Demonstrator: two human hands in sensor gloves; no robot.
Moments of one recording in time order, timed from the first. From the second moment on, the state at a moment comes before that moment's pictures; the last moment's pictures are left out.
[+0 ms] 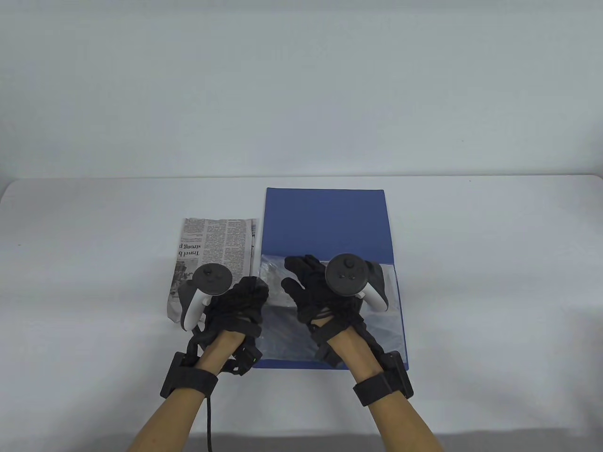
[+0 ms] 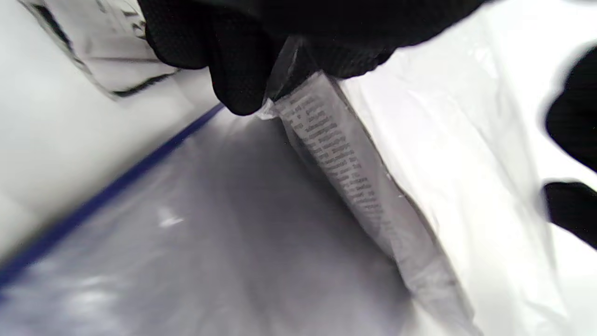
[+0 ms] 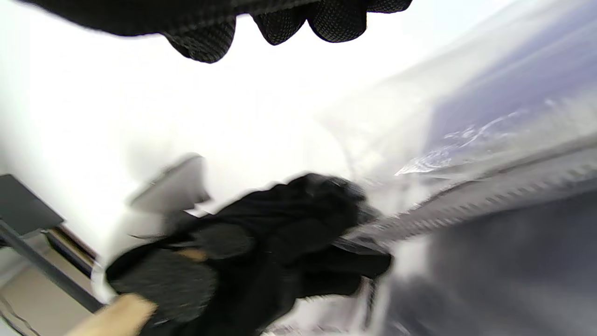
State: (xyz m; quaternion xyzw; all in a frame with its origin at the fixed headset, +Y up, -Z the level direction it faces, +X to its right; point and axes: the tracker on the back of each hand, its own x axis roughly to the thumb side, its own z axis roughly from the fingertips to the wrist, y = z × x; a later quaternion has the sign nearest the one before) left_hand -0.195 -0.744 -0.385 -0.20 0.04 0.46 0.87; right_hand 0.049 -0.669 -0.367 0.27 0.05 0.86 0.42
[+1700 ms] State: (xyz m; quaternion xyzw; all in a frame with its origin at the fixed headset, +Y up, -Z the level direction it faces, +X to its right) left_hand -0.258 -0.741 -0.362 -0.15 -0.13 0.70 0.69; right_hand 0.009 -0.752 -0.371 0.22 0.23 0.93 0.17
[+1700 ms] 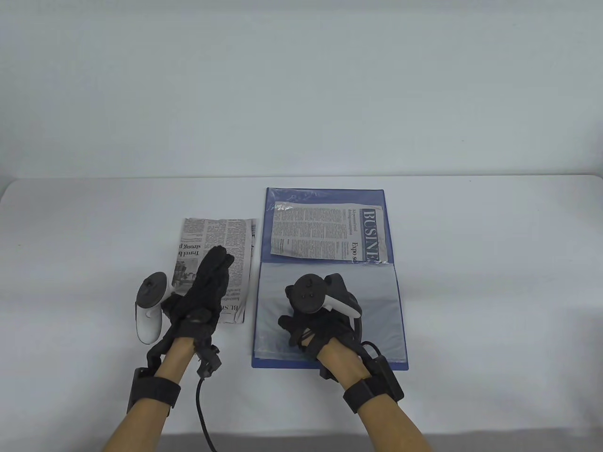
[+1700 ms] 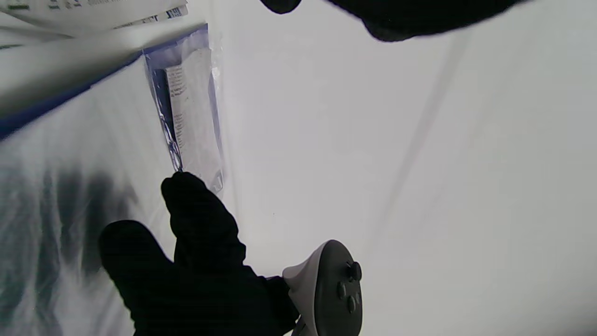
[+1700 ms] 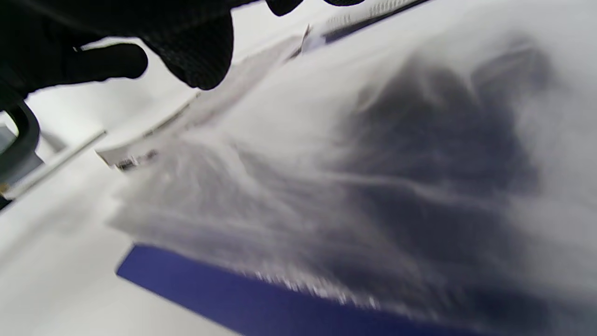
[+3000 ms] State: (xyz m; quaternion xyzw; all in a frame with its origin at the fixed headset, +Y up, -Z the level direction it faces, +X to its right) left_hand -0.197 -0.754 -0.355 -0.21 -0.05 0.39 0.90; right_hand 0.021 -0.734 -0.377 0.19 0.14 0.94 0.23
